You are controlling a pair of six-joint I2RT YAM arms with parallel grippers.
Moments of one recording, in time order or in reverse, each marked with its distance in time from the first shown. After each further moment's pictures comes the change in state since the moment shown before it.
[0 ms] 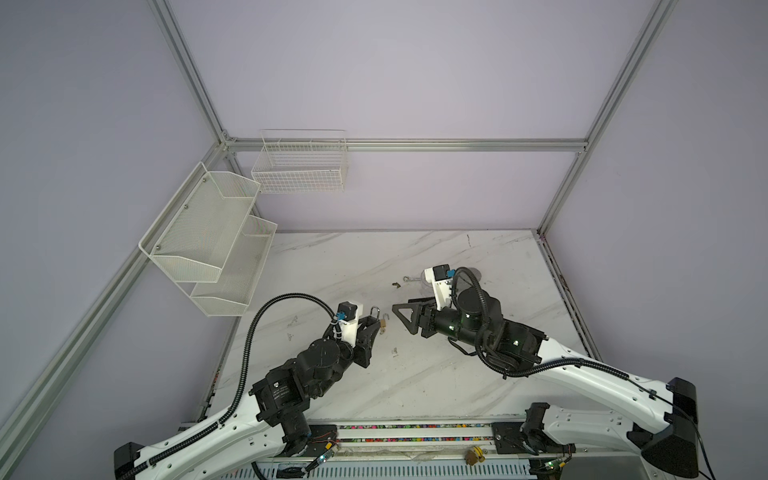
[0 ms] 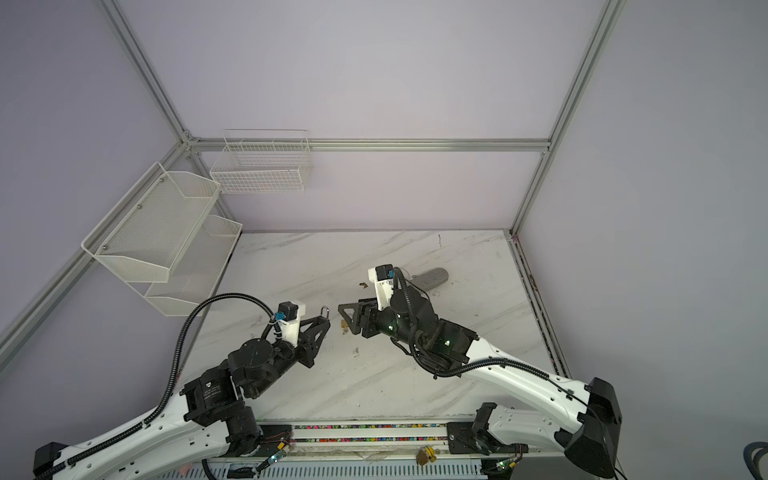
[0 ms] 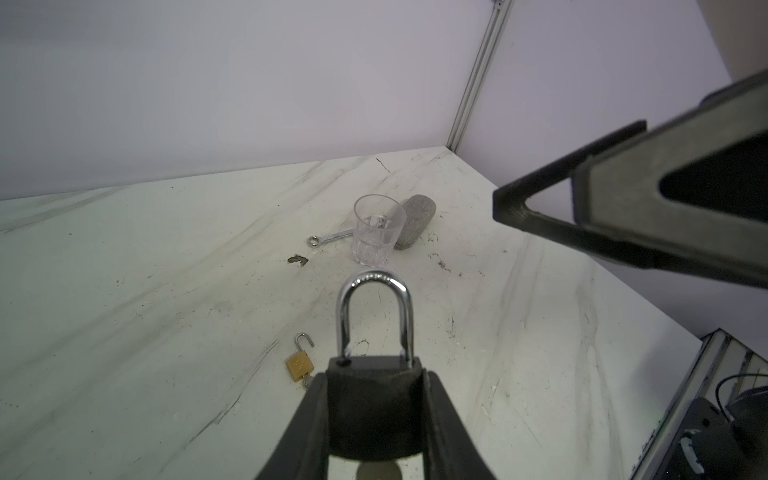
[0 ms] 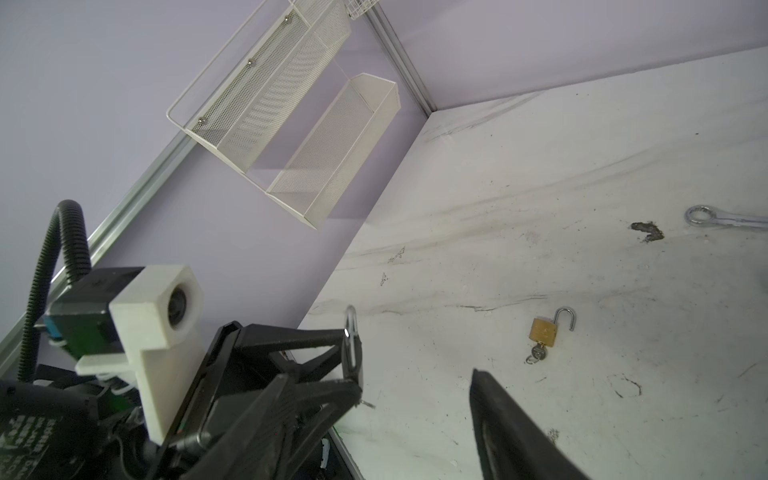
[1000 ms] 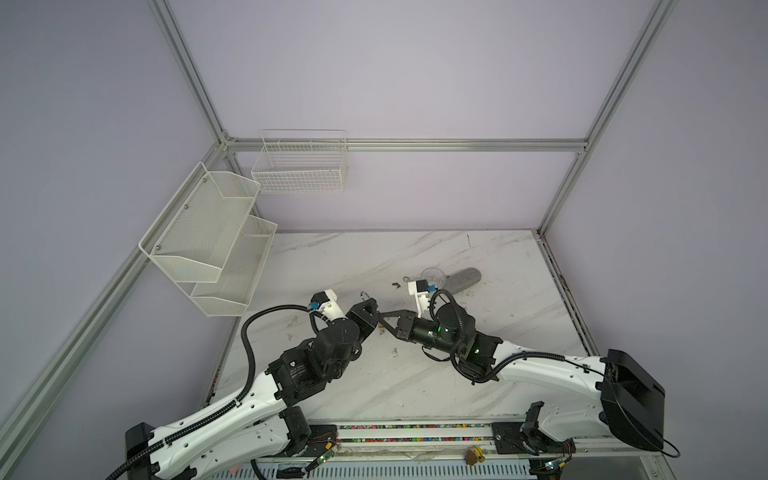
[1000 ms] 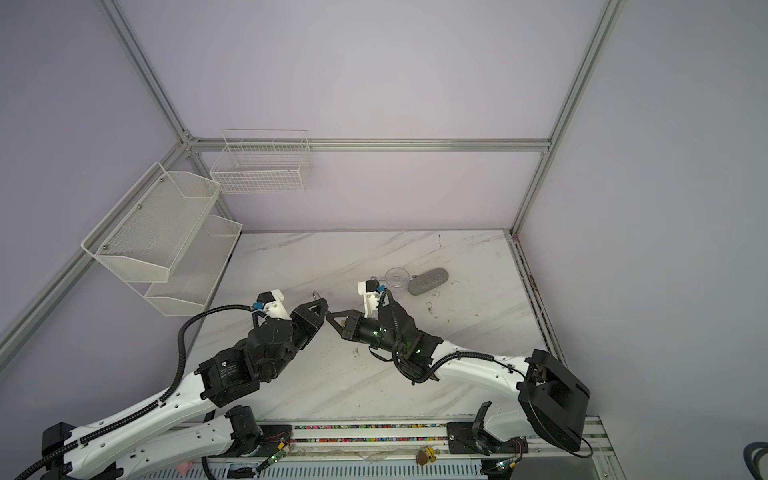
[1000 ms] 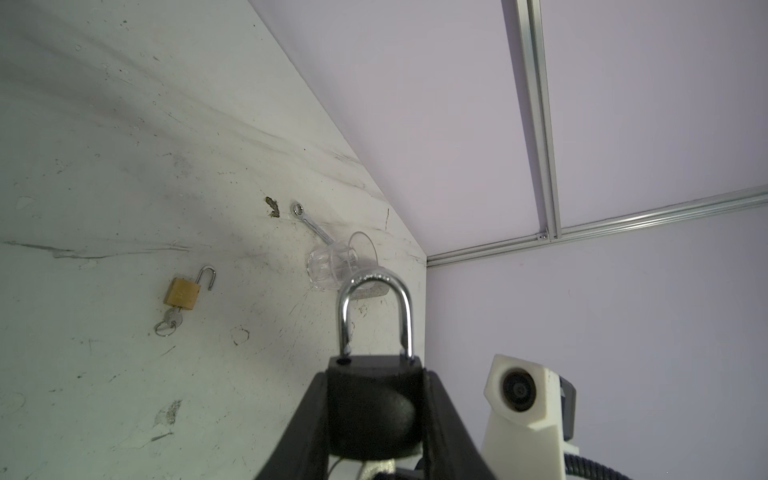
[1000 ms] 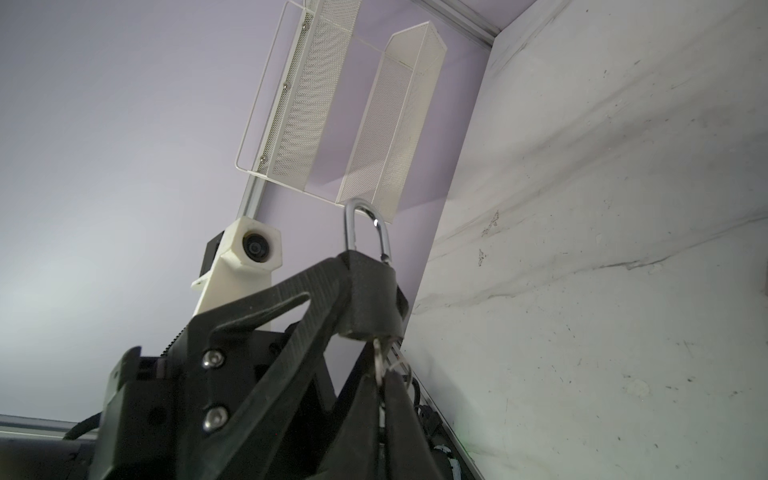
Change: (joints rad) left arm 0.020 0.200 0.196 -0.095 -0.176 -1.062; right arm 0.025 0.181 -0.224 0.584 -0.114 0.459
